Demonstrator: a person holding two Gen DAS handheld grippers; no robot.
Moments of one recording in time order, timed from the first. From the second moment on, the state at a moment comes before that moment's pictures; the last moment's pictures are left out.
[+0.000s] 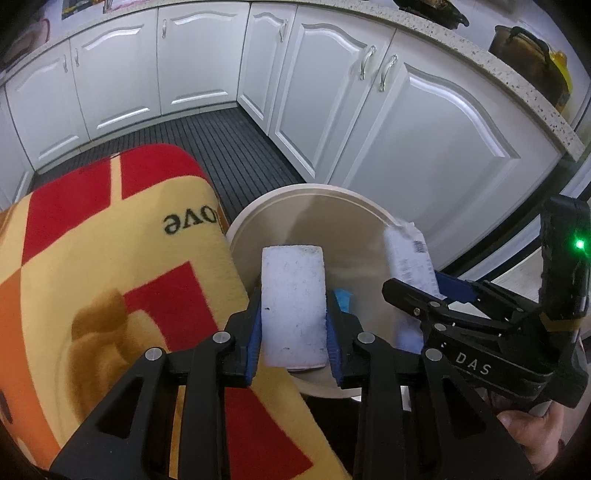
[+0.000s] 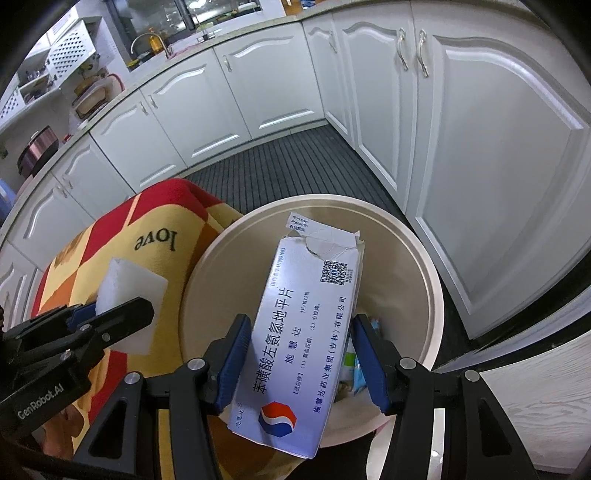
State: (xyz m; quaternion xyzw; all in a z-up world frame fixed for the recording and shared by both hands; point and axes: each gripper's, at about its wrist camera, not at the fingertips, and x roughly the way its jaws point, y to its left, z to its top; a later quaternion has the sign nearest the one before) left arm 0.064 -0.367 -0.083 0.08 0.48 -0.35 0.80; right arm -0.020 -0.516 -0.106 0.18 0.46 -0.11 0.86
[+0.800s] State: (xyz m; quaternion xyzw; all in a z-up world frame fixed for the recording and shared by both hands) left arm 0.036 -0.305 -0.057 0.06 0.42 -0.28 0.86; right arm -0.047 -0.482 -0.089 0.17 0.43 -0.12 0.88
